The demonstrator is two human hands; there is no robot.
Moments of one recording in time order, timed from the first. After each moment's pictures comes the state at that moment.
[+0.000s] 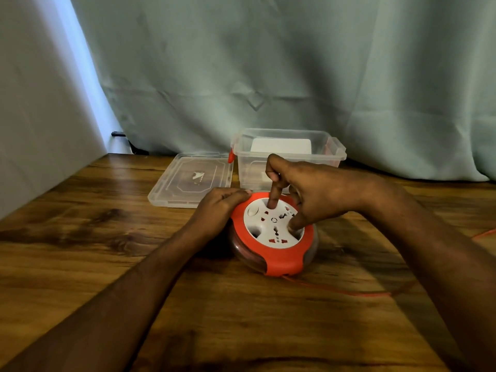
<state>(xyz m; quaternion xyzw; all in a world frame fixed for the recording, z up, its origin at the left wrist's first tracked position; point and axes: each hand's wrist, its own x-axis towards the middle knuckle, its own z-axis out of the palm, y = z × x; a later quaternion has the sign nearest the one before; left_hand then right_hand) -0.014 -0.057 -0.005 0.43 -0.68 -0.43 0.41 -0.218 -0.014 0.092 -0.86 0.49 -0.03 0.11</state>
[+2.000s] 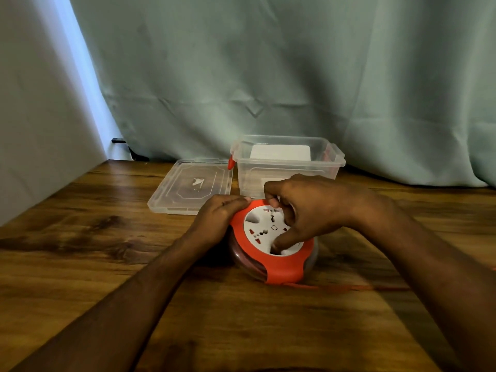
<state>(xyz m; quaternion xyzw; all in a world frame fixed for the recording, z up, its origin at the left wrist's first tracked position) -0.014 -0.061 -0.008 0.42 -0.68 -0.44 0.42 -0.211 -0.005 0.089 -0.86 0.52 0.01 0.03</state>
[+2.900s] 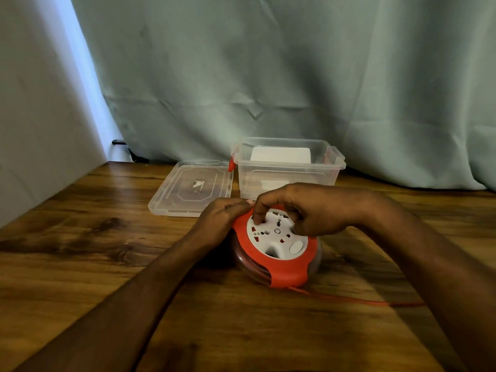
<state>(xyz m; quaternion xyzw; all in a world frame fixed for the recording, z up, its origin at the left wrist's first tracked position) -0.012 -0.063 -0.005 0.40 -0.71 -0.42 0.39 -0.217 -0.008 0.093 -0.88 0.45 0.03 0.15</state>
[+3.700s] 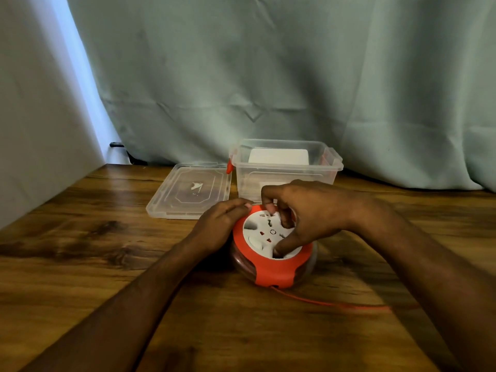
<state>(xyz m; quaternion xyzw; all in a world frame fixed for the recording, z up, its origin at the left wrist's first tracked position) -0.016 -0.058 -0.005 0.45 -0.71 -0.40 0.36 -0.215 -0.010 0.086 -0.86 0.51 0.00 0.06</state>
